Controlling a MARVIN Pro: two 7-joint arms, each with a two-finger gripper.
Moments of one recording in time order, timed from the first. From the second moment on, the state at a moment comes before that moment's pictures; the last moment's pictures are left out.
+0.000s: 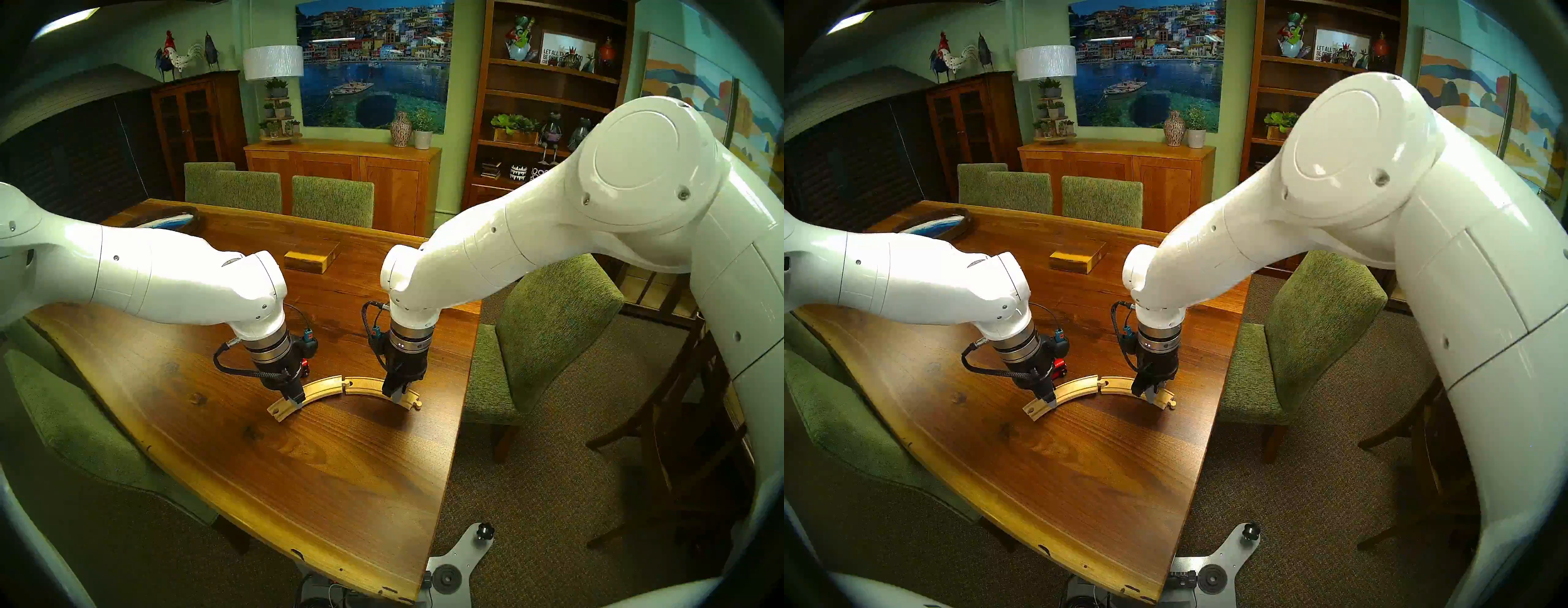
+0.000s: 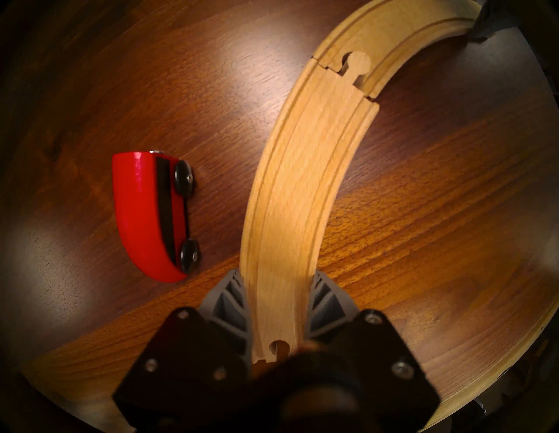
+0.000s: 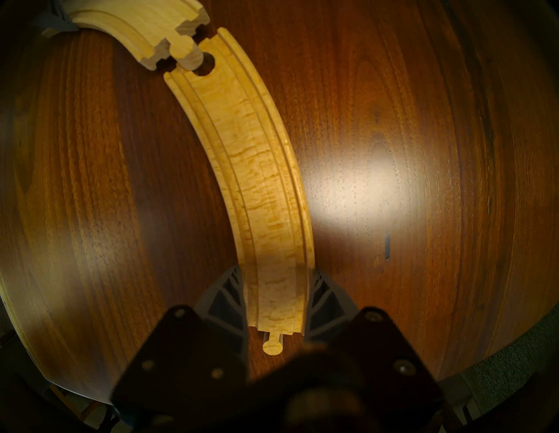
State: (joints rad) left arm -0.28 -0.86 0.82 -1.57 -1.55 0.85 -0.21; right arm 0.30 -1.63 -1.07 -1.21 2.03 0.72 0.34
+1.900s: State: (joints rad) left arm -0.29 -0.84 0.81 -1.62 -1.52 0.85 -0.27; right arm 0.30 -1.63 -1.07 -1.21 2.03 0.72 0.34
